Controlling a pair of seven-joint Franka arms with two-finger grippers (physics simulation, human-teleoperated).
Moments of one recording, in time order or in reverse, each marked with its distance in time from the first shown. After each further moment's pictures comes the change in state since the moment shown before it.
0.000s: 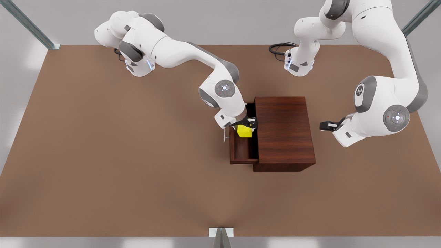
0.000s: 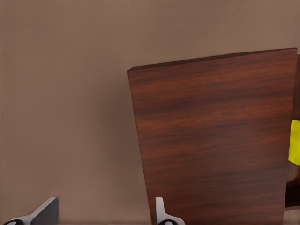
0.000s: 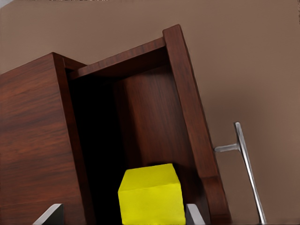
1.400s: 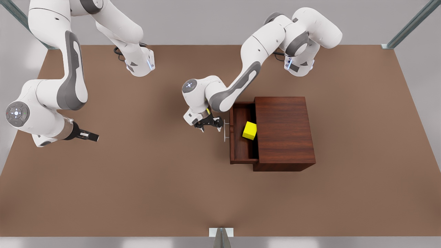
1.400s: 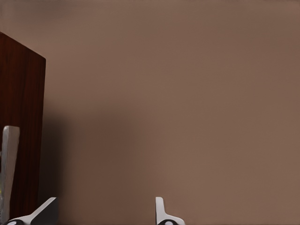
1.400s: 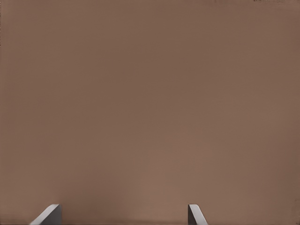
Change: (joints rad) left arm -0.905 0.565 0.056 0.283 0.391 0.467 -1.030; right arm -1.074 -0.583 0.084 -0.616 0.014 -0.374 -0.917
